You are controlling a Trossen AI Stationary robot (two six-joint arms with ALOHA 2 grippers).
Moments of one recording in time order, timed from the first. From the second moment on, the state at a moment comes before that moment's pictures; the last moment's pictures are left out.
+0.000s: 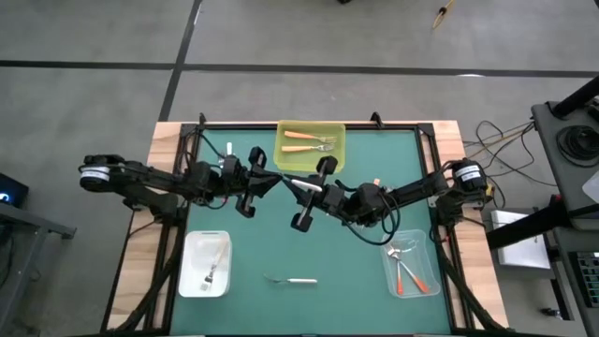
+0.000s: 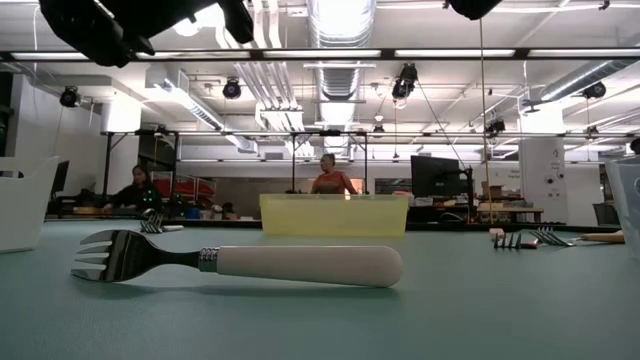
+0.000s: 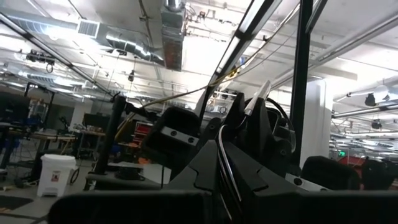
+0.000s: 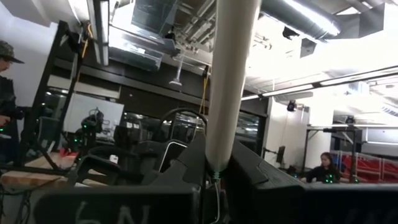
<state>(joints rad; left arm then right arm) 0.03 1.32 0.54 1.32 0.07 -0.23 0.18 1.79 1.16 1.26 0.42 -0.50</state>
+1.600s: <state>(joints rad) -0.03 1.05 0.54 0.79 -0.06 0.11 0.33 1.66 1.16 0.67 1.22 -0.42</state>
